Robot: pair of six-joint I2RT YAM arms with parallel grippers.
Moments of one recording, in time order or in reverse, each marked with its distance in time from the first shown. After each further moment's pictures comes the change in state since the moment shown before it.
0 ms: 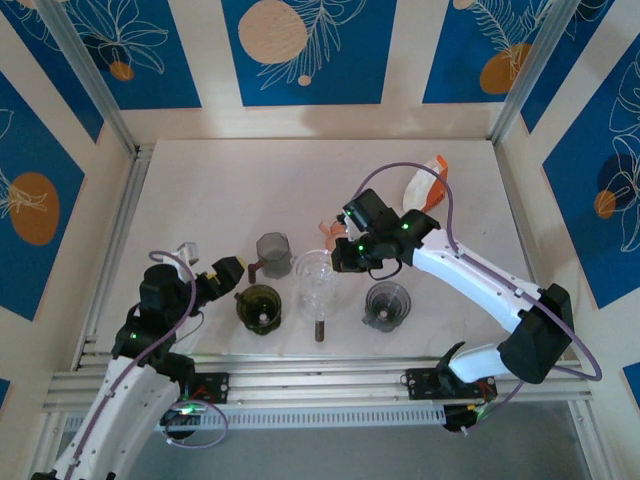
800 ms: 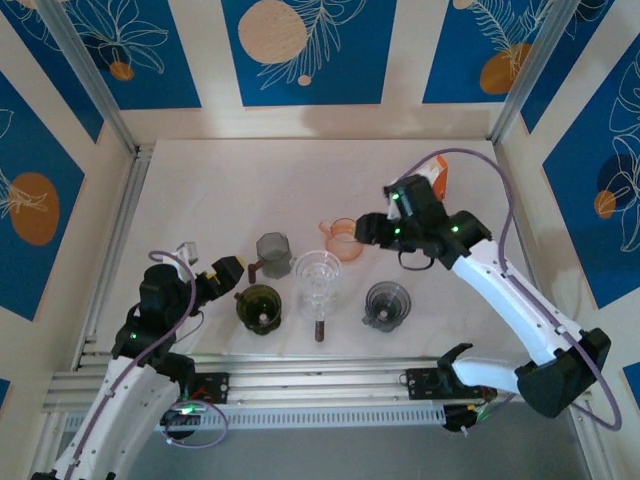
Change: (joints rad) left arm 0.000 0.001 0.000 0.005 -0.010 0.000; right arm -0.247 -0.188 -0.005 0.038 0.162 0.009
